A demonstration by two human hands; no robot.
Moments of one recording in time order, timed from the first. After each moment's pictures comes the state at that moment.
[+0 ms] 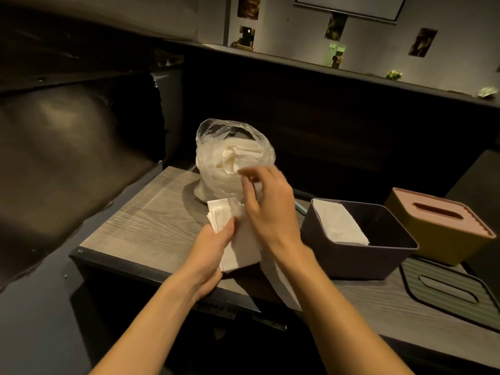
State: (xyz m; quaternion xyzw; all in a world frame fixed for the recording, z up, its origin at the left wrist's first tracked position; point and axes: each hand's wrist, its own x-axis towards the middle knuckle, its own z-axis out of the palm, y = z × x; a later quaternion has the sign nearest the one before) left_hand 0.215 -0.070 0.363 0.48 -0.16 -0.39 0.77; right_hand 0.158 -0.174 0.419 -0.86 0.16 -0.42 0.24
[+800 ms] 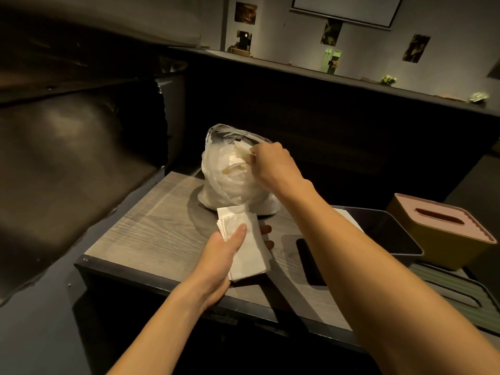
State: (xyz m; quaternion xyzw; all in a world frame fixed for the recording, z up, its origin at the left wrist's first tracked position) left_hand 0.213 -0.068 0.365 0.49 -0.17 -0.41 0.75; right_hand 0.229 -0.234 0.473 -0.94 0.28 -0.19 0.04
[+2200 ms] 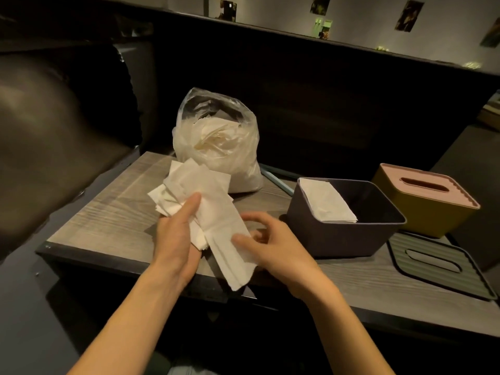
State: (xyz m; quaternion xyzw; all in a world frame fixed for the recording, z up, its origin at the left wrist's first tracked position) left_hand 0.219 -0.064 0.368 0.45 -0.05 -0.30 0.84; right_hand 0.083 -0.162 0.388 -0.76 0.31 -0.10 0.56
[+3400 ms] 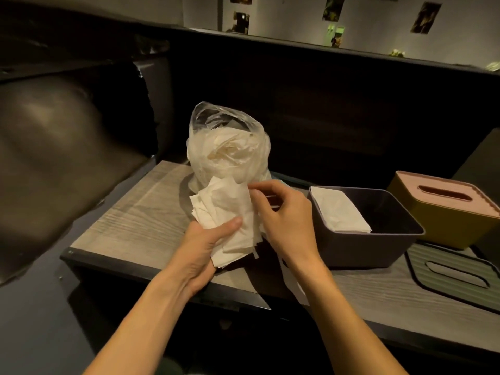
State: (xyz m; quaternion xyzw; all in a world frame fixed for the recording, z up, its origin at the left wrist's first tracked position) left_hand 0.218 -0.059 0.368 0.42 -0.16 -0.44 0.78; right_hand 0.120 -0.177 0.405 -0.80 0.23 -0.38 0.41
